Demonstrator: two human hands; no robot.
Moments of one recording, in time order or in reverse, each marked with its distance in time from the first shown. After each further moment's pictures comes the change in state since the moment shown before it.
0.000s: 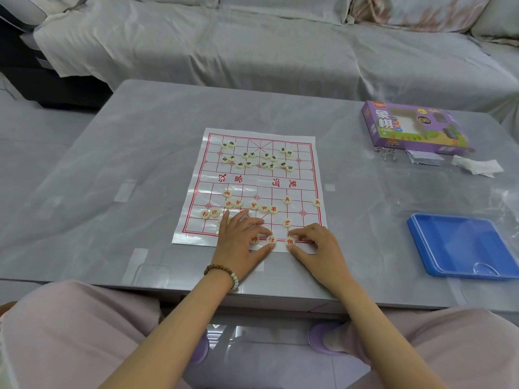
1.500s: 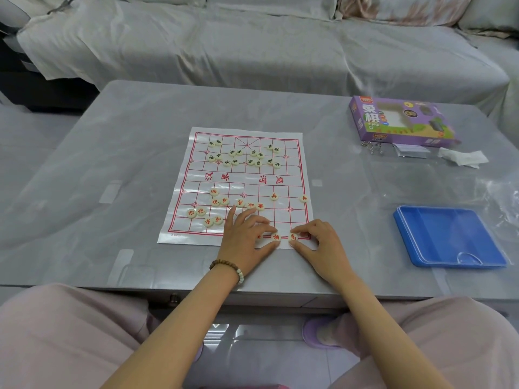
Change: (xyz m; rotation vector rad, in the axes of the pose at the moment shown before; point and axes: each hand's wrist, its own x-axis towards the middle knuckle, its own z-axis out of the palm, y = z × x) left_hand 0.012 0.033 0.008 0.066 -0.065 0.051; right_hand -0.005 0.021 -0.020 -0.041 -0.008 0.037
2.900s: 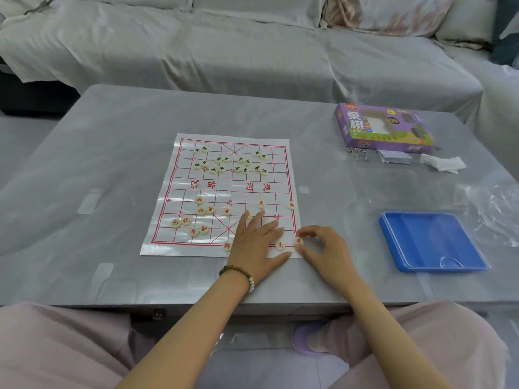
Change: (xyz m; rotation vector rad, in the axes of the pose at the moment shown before) left_hand 0.017 0.033 0.012 0.136 -0.119 0.083; right_hand -0.002 0.006 -0.030 0.036 0.046 0.083
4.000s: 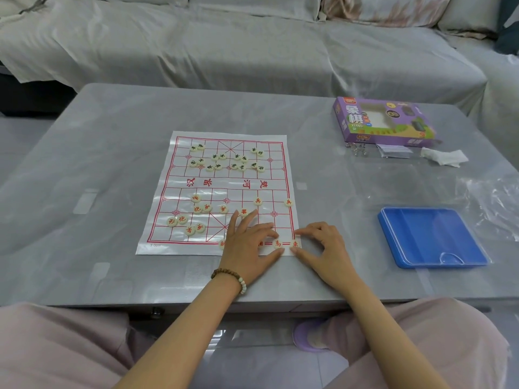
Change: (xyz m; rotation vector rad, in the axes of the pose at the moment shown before) left_hand -0.007 -0.004 0.003 -0.240 0.164 -0.042; right_hand -0.003 0.014 0.003 -0.041 -0.024 -0.048
